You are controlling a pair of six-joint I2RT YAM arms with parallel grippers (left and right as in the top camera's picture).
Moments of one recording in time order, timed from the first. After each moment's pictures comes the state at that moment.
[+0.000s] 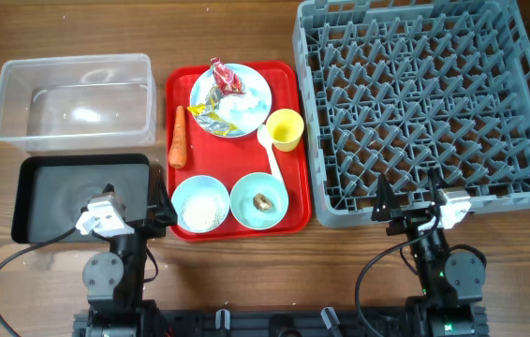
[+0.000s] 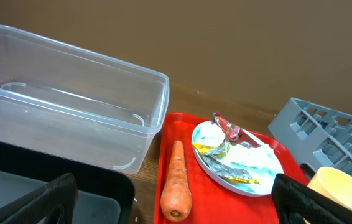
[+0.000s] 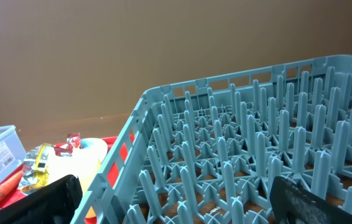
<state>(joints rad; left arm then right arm) 0.01 0.01 0.05 -0.14 -0.03 -0.32 0.06 0.01 0.01 0.00 -0.11 0.21</state>
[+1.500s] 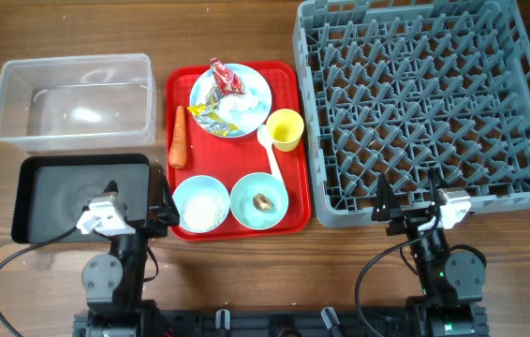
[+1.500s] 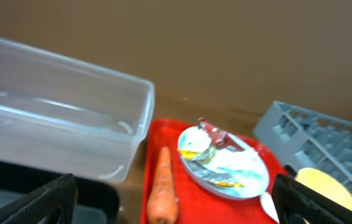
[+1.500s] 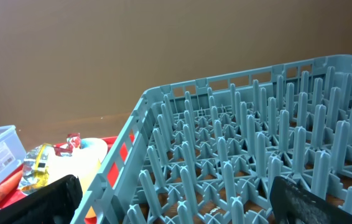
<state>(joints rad) 0.01 0.01 0.05 -0.10 0.03 -0.32 0.06 0.01 0.01 0.00 -0.11 0.21</state>
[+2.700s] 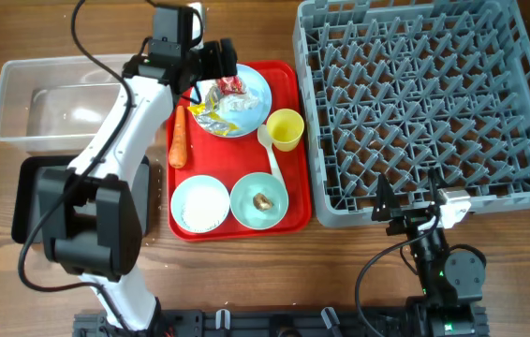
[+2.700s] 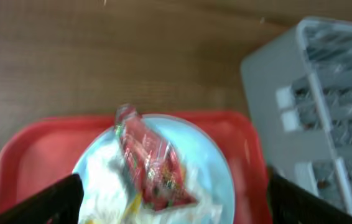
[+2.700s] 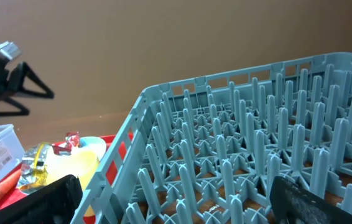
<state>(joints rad) -0.21 1.92 1.53 -0.40 0.14 -0.32 0.06 0.02 0.01 0.00 -0.10 0.21</state>
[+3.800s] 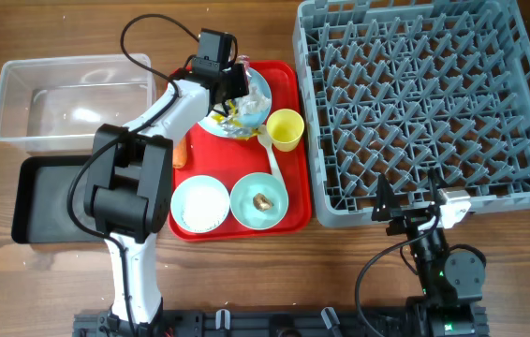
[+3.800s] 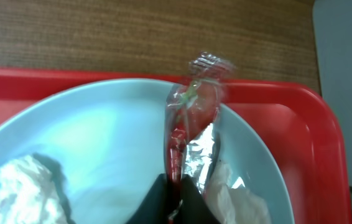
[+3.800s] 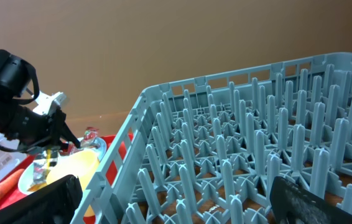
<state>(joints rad) -0.29 2.17 1.54 -0.29 0.06 -0.42 0.06 0.02 0.01 0.00 -0.10 0.21</state>
